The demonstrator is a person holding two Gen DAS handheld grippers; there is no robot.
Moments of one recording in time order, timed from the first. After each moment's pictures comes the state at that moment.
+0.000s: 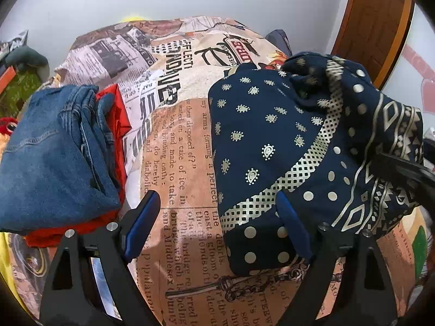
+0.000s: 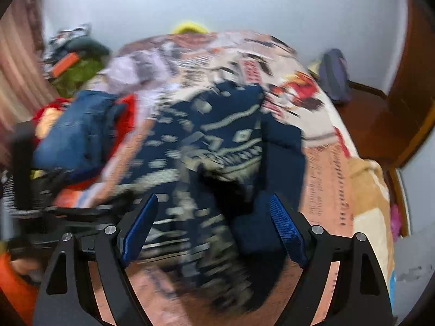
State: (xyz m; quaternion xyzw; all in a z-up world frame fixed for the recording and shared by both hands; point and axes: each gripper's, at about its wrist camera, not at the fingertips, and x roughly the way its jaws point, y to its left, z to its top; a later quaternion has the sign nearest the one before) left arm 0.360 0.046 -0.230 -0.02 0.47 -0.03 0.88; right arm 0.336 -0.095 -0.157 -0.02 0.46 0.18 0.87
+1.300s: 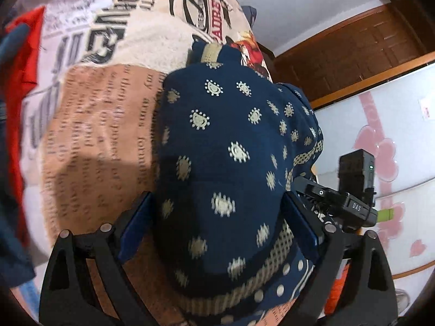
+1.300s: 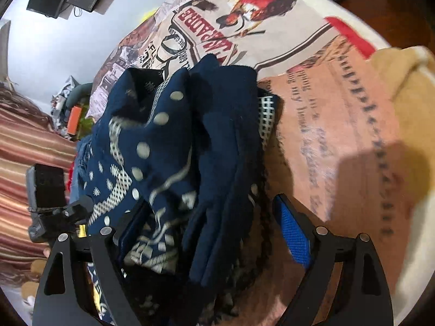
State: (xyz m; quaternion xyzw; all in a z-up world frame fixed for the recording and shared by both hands) left arm 0.459 0.070 -0.271 -0.26 0.56 -0.21 0.75; right arm 0.423 -0.178 -0.260 0.25 0.58 0.26 0.73
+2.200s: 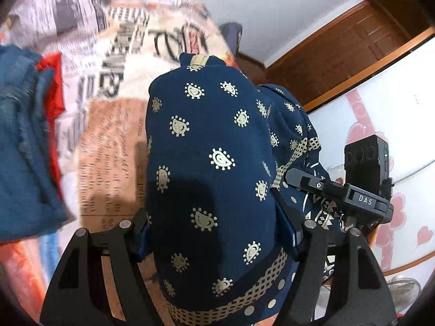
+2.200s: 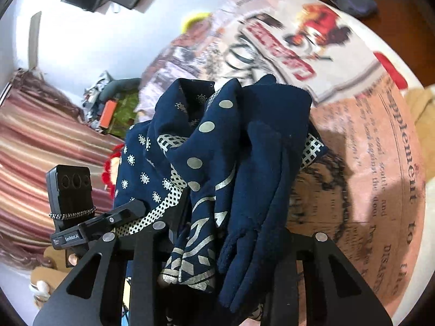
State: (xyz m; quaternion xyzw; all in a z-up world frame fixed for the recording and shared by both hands) left arm 0.392 0.084 -0.171 -0.23 0.51 -0.21 0.80; right arm 0.387 -0.131 -0.159 0.25 0.53 0.32 0.74
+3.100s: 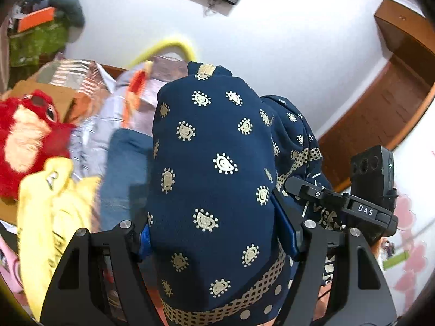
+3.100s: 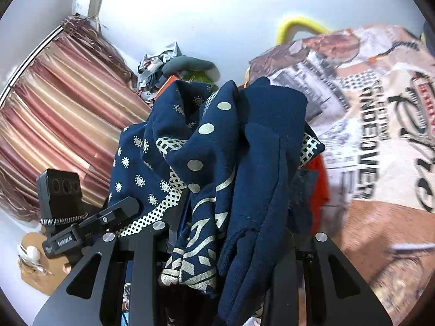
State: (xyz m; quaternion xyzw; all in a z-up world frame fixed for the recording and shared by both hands) left arm 0.348 0.334 -0.065 -0.23 0.38 -0.03 0.89; right arm 0.438 0.133 -0.097 0.18 0.47 0.47 0.73
